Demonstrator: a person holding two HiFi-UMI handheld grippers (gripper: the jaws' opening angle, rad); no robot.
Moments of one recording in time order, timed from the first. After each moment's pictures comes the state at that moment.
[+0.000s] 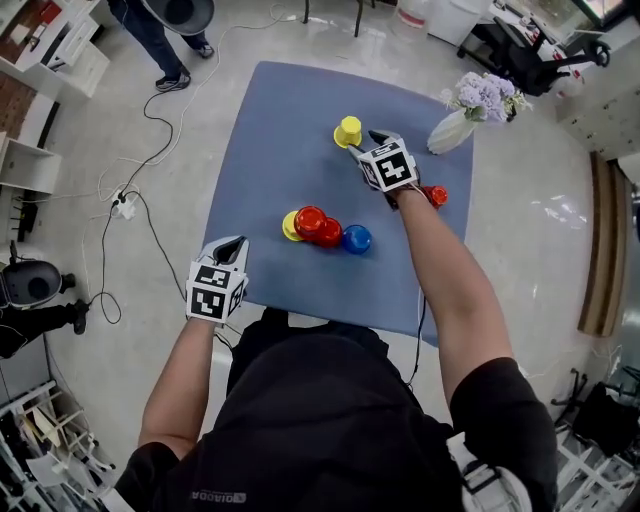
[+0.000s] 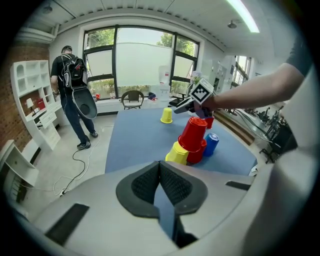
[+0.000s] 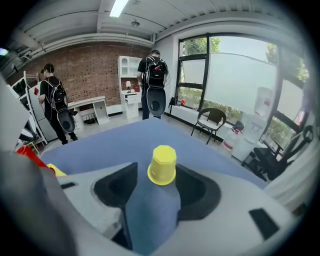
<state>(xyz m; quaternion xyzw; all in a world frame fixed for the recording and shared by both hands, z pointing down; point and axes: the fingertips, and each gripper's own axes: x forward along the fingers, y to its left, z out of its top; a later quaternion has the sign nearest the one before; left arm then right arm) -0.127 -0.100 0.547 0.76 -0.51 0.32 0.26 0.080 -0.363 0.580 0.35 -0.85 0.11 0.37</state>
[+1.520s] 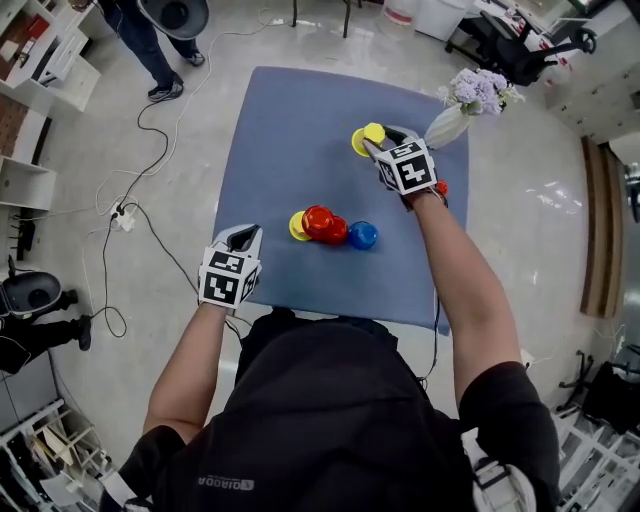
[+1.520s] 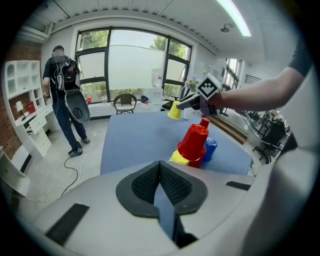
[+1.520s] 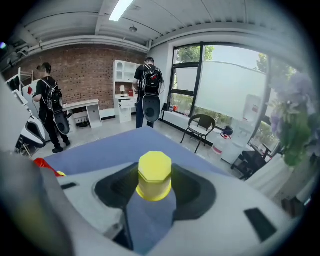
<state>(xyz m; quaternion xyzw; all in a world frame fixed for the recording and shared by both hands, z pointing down) -0.127 -0.129 0.542 0.79 -0.47 0.31 0.24 0.098 -0.353 0.525 0.40 -0.84 0.09 0.35</state>
